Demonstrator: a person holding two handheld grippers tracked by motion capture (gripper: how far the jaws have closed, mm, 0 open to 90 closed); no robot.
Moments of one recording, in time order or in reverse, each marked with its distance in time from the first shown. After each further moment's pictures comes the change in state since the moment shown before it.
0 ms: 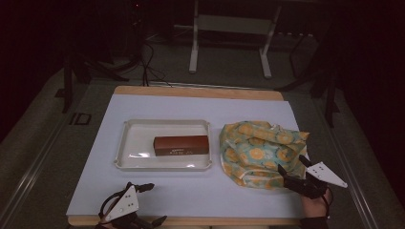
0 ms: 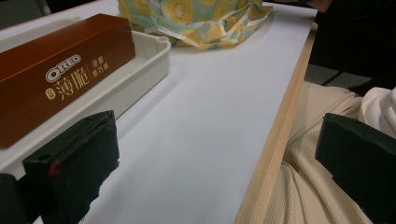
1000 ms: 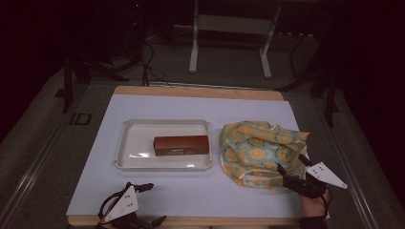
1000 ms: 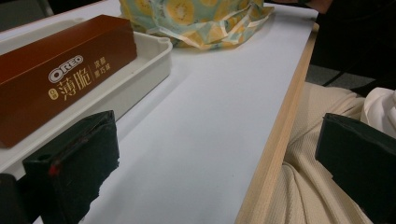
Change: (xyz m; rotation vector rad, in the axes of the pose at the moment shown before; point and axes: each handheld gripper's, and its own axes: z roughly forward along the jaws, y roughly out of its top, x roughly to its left) left arm 0.000 0.000 -0.001 -0.007 0.008 -0.002; right arm 0.001 0.000 0.001 -0.028 0.001 -0.003
